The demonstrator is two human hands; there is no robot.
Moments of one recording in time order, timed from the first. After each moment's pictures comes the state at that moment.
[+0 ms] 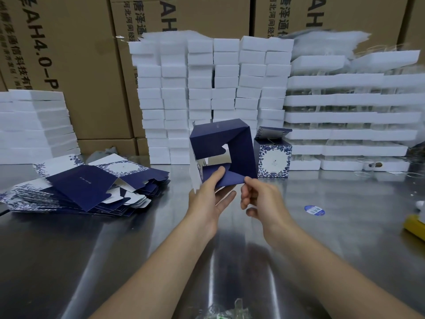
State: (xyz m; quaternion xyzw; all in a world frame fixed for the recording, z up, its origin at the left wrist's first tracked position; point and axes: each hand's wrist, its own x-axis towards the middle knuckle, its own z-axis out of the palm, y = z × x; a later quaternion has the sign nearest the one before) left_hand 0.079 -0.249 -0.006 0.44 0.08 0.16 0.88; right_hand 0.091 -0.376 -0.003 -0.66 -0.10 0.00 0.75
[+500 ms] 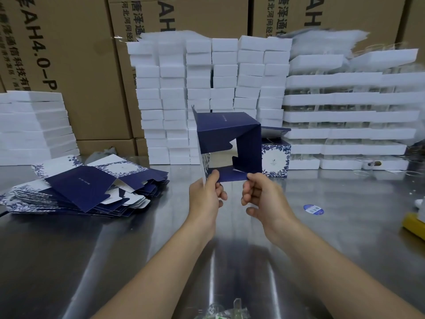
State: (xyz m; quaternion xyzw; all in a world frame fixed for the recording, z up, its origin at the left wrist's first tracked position) left_hand 0.082 -0.252 -0.008 0.60 0.11 0.23 0.76; right_hand 0.090 -0.382 0.003 -0.63 -0.09 0.04 0.77
